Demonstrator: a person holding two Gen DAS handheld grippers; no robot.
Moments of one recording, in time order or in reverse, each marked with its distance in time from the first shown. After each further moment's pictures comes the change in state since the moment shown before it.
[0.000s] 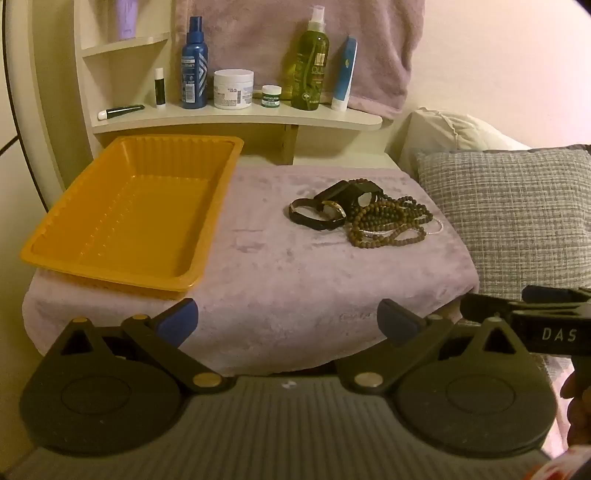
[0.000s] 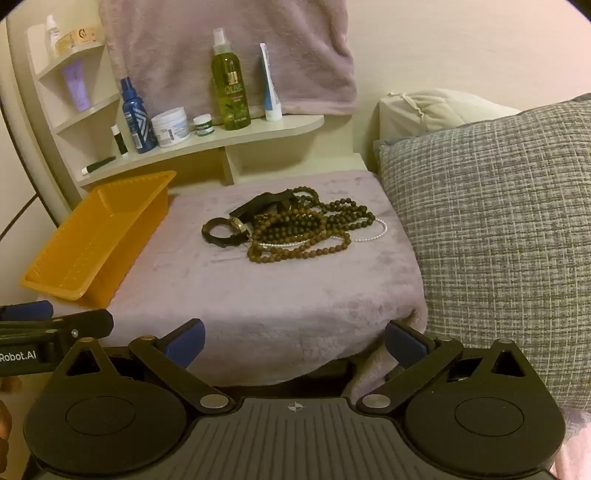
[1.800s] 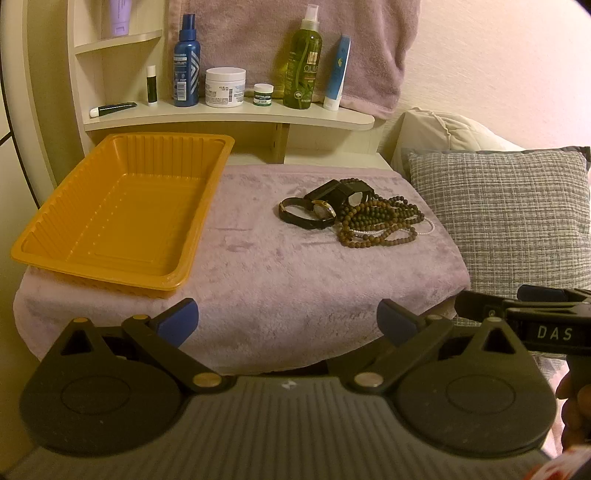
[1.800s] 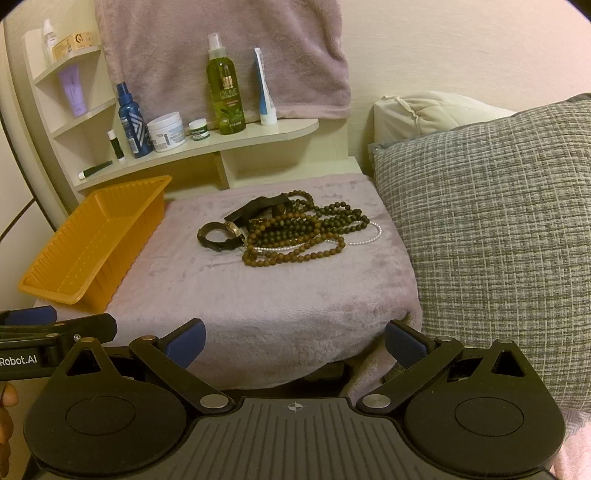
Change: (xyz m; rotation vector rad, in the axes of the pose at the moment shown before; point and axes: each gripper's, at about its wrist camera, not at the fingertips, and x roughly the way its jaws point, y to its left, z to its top) left arm 0.002 -0.001 -0.002 -0.028 -0.012 -0.042; right arm -0.003 0.003 -0.001 0.004 -0.005 -0.017
